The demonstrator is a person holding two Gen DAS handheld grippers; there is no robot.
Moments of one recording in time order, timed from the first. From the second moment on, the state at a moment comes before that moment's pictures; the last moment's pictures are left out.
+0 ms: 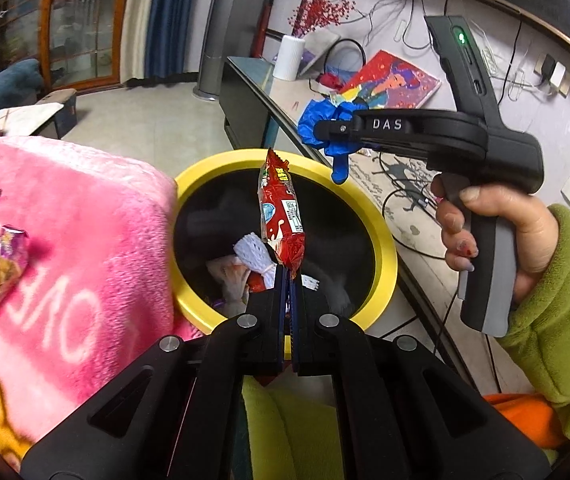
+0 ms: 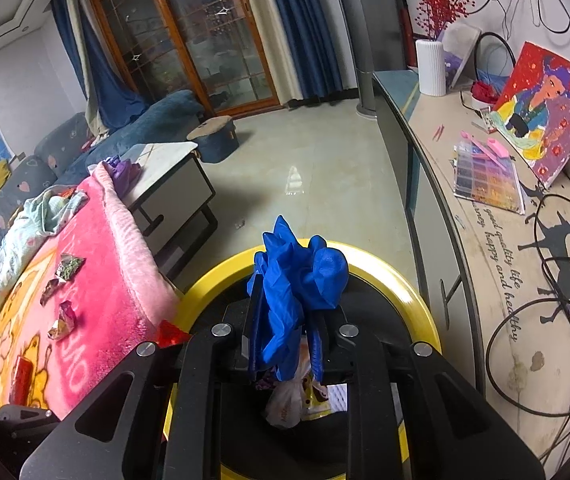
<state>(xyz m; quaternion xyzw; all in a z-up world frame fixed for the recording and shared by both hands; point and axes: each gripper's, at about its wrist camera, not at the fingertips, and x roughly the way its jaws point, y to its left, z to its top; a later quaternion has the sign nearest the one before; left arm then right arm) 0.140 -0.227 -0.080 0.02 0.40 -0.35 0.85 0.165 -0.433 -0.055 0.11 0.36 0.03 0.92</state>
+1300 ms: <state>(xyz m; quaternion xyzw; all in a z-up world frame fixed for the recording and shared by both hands) 0.144 -0.174 -0.045 -0.01 0.33 -0.24 0.91 0.152 -0.392 -0.031 0.08 0.34 0.06 0.94</state>
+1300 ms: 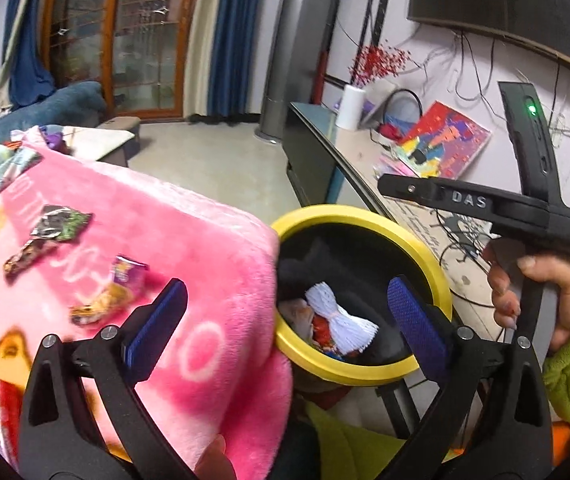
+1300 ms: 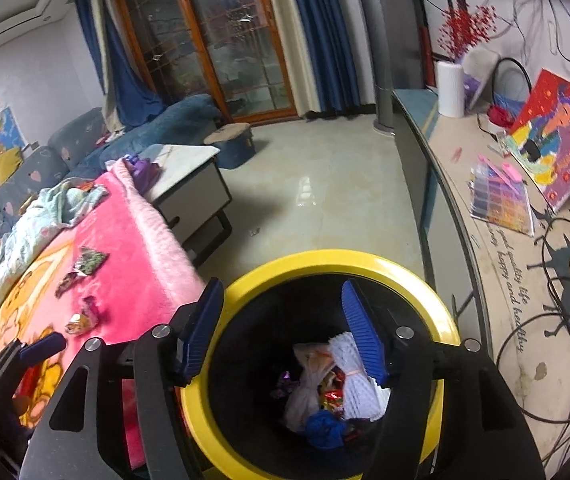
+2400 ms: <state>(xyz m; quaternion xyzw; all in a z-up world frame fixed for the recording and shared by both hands) 0.116 -0.036 0.006 -0.06 0.23 -0.07 0.97 0.113 -0.265 0.001 0.01 0.29 0.19 0.94</state>
